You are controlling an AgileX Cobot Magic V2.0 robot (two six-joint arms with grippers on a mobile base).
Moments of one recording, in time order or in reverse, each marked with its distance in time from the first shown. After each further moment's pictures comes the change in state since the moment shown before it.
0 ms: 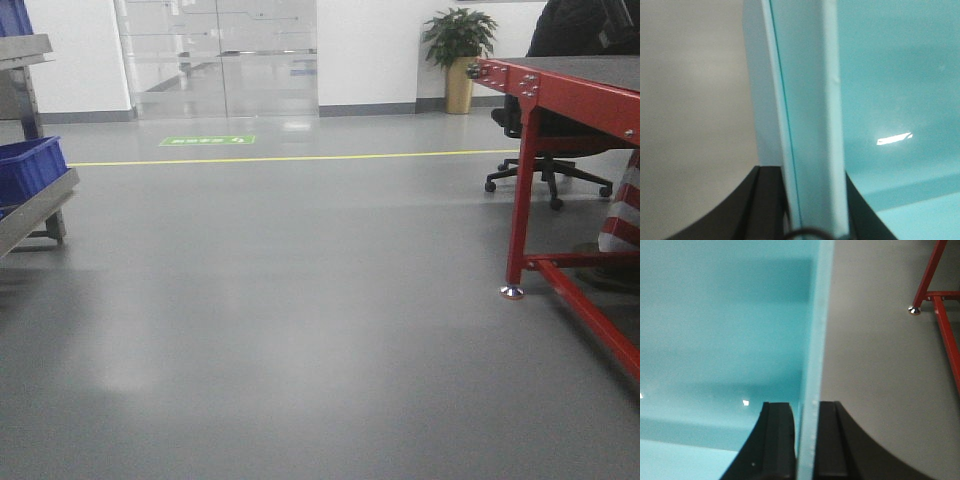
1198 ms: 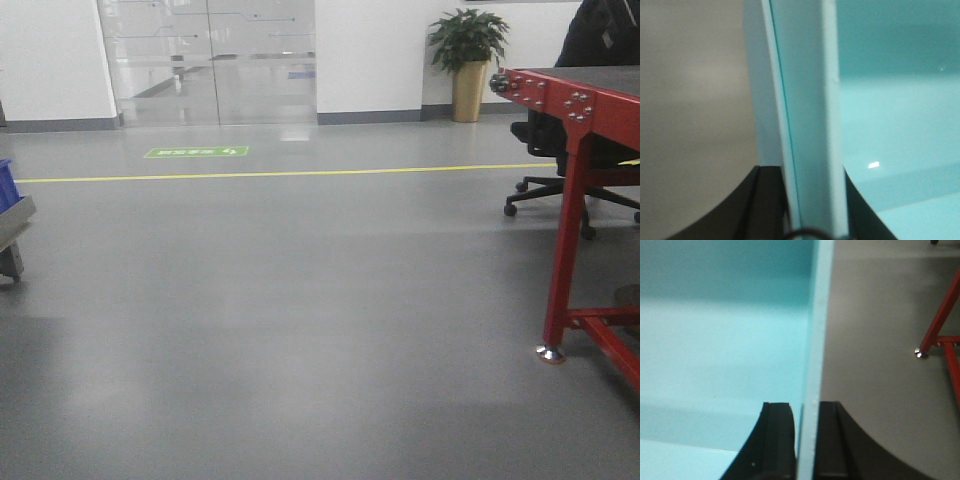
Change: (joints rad) left arm 0.000 0.000 0.000 0.000 0.000 -0.002; right arm 0.000 0.000 0.000 0.000 0.000 0.000
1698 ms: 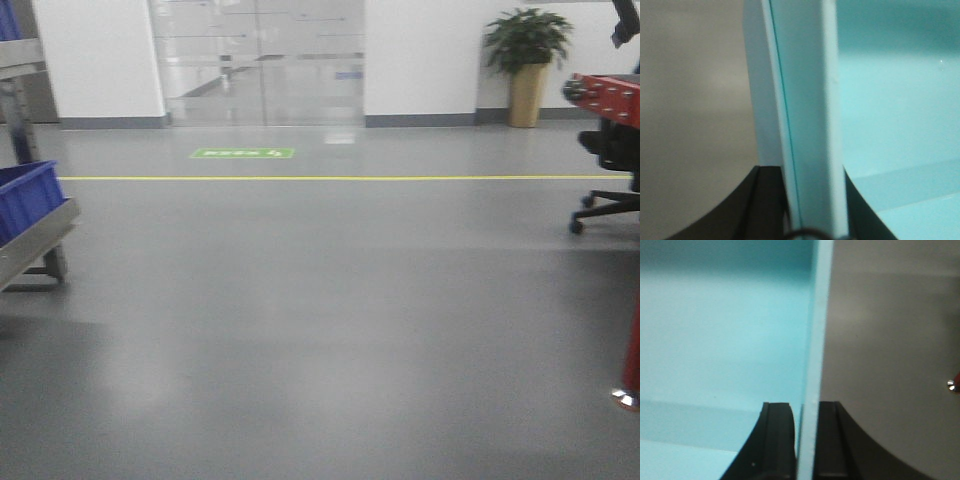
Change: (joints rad) left arm 0.000 0.002 0.000 0.000 -0.002 0.000; right arm 0.000 0.000 0.000 0.000 0.002 0.000
